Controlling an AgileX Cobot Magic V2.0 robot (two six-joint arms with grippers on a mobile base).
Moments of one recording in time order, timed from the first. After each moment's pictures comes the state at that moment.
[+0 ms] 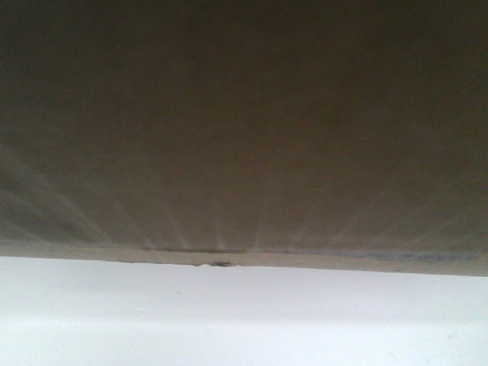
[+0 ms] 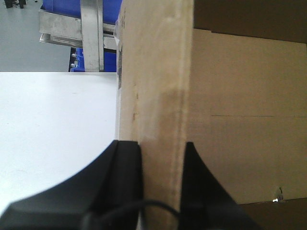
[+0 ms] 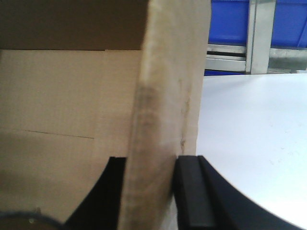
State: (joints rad) left arm -0.18 0.17 -0.87 -0.17 0.99 0.00; right arm 0.16 0.25 -0.80 0.13 0.87 0.13
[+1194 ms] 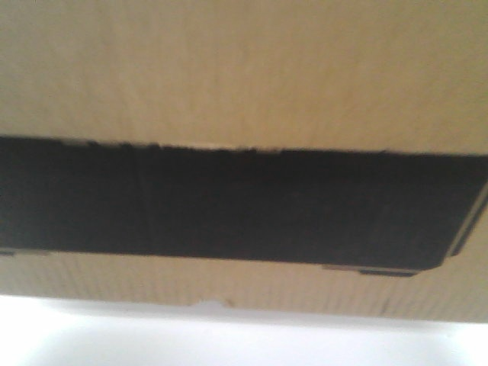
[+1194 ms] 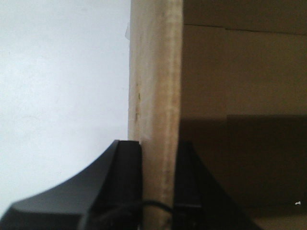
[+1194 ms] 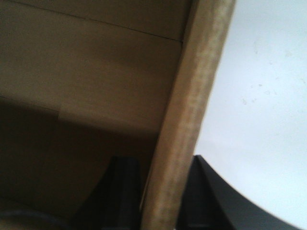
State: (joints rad) left arm -0.18 0.86 -1.19 -0.11 1.12 -0.02; right arm 0.16 0.97 -1.18 0.07 1.10 0.00
